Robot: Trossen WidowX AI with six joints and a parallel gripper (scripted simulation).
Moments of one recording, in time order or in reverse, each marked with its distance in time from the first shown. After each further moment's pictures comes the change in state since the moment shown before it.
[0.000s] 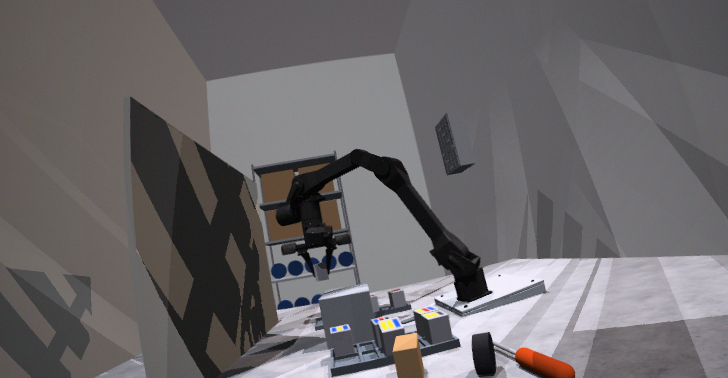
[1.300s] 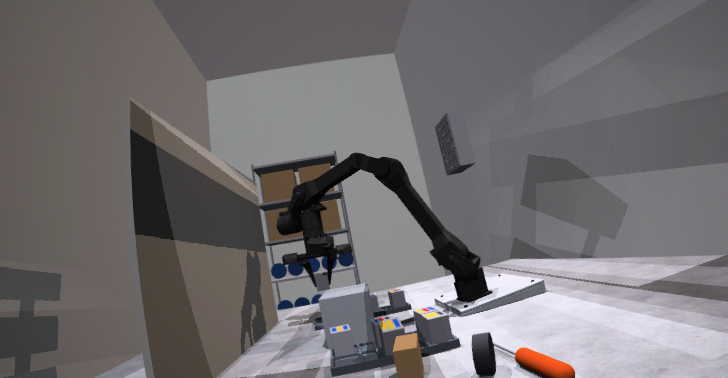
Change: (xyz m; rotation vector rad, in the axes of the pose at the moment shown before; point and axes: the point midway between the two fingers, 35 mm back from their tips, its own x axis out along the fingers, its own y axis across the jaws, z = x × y) arm 0.027 -0.002 -0.001 -0.002 0.000 0.000
